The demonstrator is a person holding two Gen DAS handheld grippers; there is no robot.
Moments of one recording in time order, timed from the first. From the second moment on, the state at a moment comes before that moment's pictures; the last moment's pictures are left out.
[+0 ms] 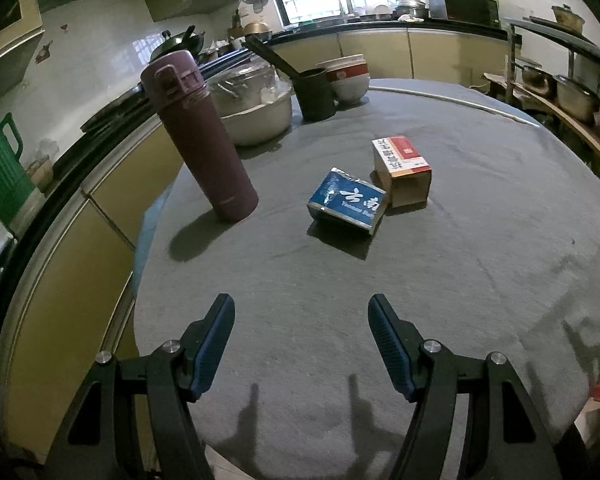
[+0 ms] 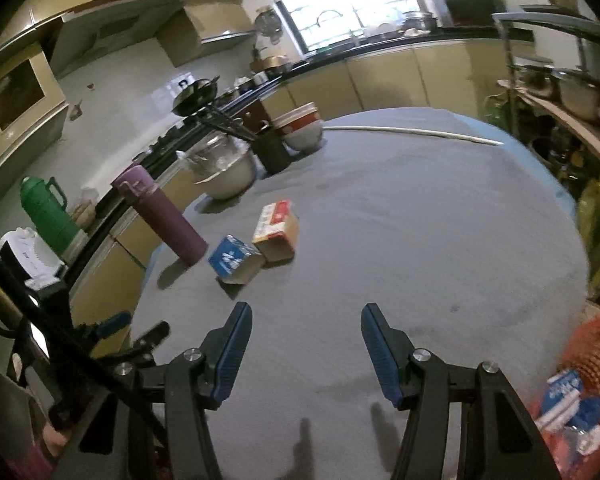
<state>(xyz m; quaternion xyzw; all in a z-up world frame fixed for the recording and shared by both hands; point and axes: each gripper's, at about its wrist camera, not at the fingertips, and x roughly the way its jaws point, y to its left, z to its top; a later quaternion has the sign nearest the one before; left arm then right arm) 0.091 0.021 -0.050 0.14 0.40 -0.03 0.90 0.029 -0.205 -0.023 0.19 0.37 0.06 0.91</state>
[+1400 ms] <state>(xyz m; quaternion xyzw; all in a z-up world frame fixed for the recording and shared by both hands) 0.210 0.053 -0.063 -0.02 0.52 -0.05 0.85 0.237 -0.180 -0.105 0.18 0.48 0.00 0.86</state>
